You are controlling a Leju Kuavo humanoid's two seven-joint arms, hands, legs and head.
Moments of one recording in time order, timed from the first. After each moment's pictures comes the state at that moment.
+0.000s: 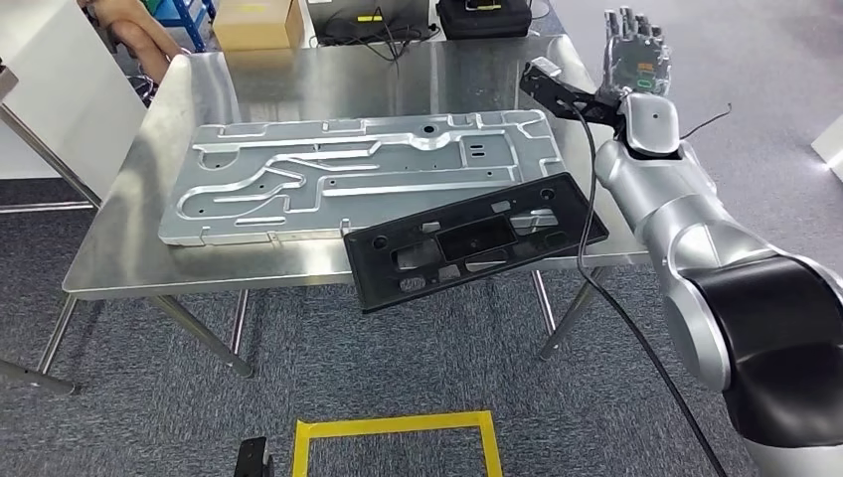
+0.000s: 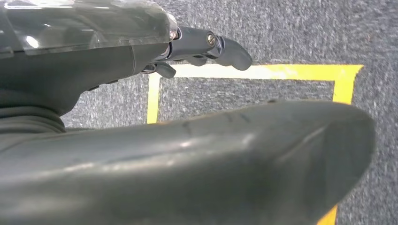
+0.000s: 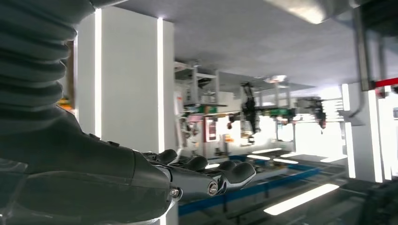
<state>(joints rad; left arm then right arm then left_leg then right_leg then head) -0.23 -0.22 0.84 -0.21 -0.78 0.21 -0.13 -1.32 -0.12 0.36 -0.32 1.34 -0.41 0.20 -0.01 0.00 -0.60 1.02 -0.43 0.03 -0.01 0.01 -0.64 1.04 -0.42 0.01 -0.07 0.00</state>
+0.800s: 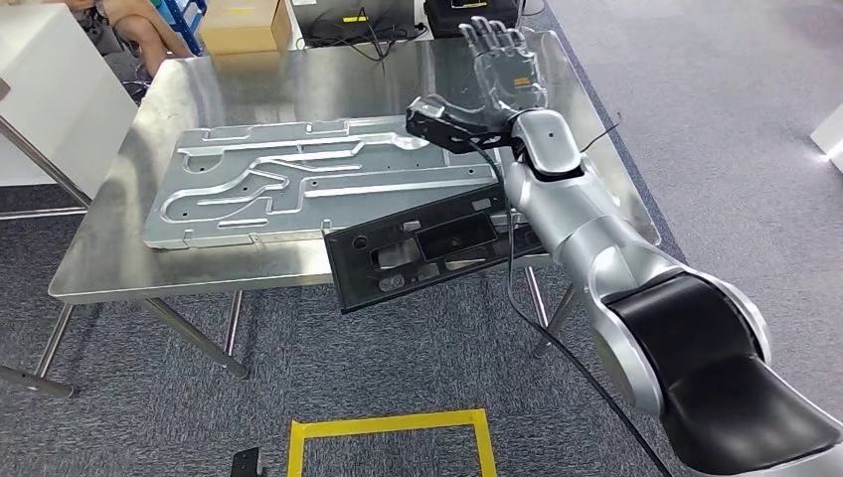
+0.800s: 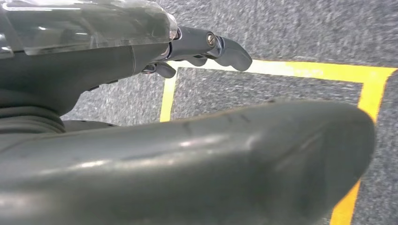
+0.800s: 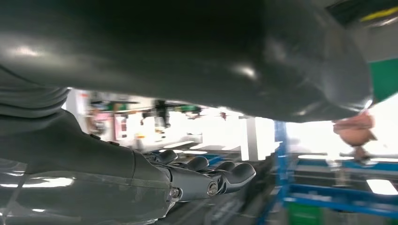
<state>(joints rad) -0.22 -0.22 0.87 -0.21 -0.73 0.23 -0.10 -1.24 0.10 0.38 -0.43 1.36 -0.41 0.02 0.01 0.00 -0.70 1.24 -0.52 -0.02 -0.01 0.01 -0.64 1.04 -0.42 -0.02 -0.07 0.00</state>
